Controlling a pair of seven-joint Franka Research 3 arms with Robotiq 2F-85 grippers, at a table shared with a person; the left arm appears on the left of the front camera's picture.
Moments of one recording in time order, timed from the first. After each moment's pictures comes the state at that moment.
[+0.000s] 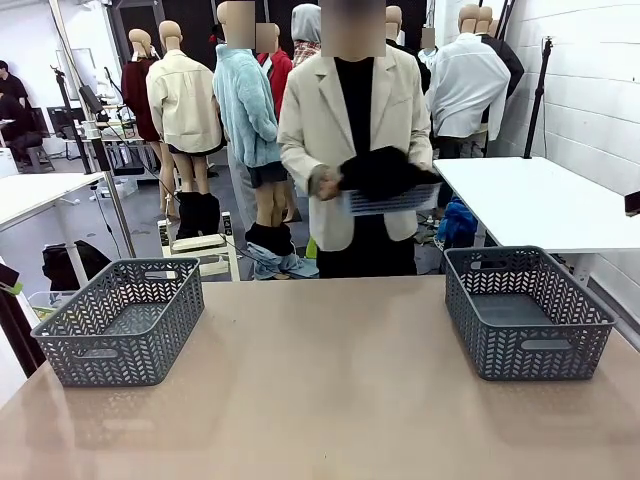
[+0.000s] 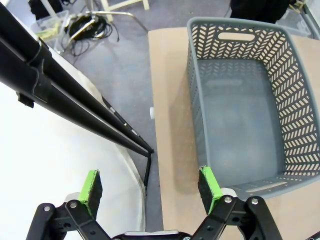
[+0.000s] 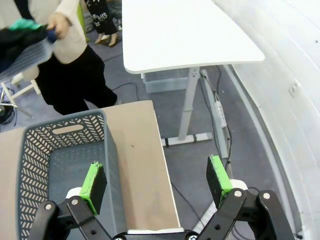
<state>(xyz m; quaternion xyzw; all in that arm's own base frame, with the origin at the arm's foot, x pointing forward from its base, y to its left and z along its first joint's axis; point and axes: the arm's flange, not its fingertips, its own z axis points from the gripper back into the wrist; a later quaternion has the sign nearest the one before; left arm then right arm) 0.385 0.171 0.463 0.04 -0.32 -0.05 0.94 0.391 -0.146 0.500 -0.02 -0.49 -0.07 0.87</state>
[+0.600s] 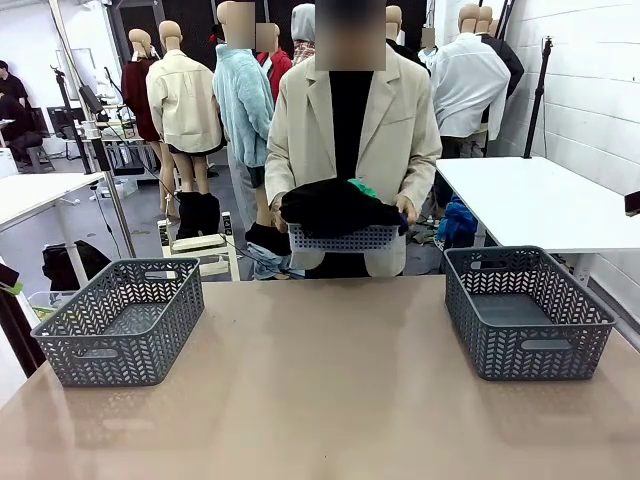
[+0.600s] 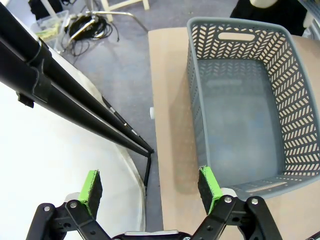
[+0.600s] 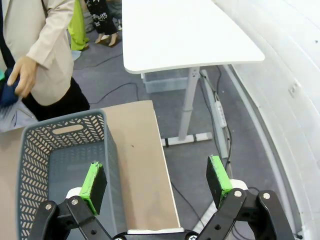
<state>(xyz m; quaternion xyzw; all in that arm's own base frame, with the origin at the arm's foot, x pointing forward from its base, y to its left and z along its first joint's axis) 0.385 0.171 0.463 0.04 -0.32 -0.05 0.94 0.391 -0.146 0.500 -0.02 -0.49 -0.07 0.87</state>
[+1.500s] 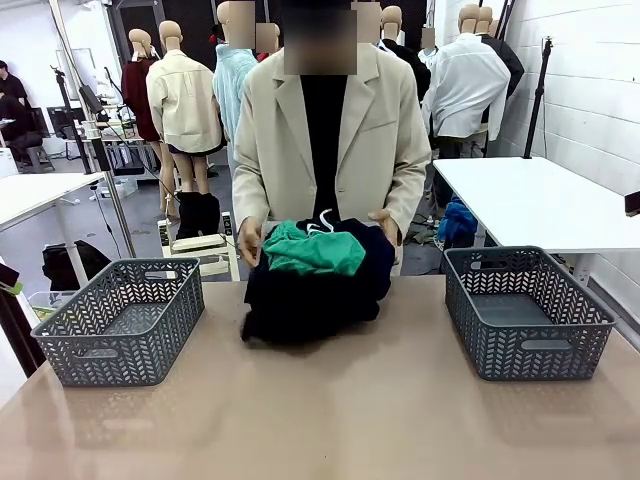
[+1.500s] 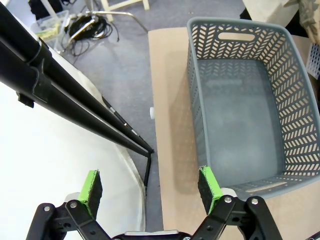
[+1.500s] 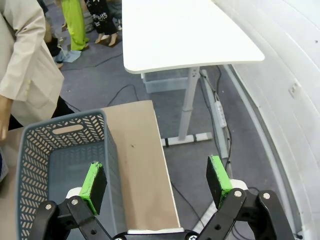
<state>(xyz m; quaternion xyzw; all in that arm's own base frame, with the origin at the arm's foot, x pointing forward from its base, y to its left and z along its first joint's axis) 0.385 0.171 0.463 0.04 -0.32 -0.05 0.94 0.391 -0.146 0.500 -0.02 -0.49 -0.07 0.87</state>
